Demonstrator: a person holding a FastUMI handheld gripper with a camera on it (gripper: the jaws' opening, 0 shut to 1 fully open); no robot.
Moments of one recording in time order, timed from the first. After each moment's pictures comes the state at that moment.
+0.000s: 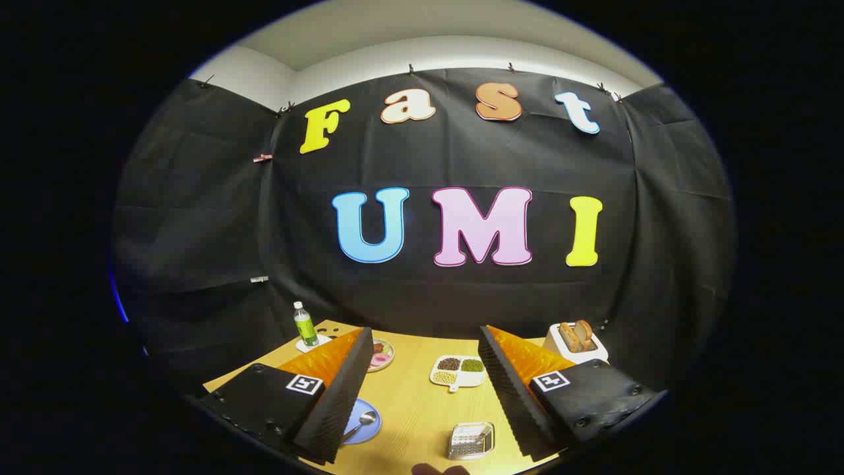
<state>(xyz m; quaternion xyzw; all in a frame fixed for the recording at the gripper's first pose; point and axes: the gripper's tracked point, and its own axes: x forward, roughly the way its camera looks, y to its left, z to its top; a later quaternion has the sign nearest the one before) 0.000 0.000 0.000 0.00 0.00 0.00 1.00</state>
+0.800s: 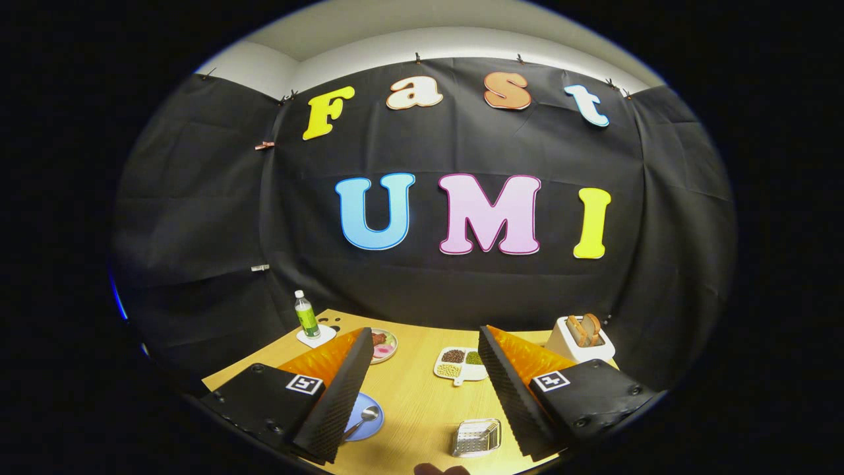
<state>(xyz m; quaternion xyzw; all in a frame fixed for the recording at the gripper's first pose) 0.019 0.015 -0.017 -0.01 0.03 0.01 1.00</state>
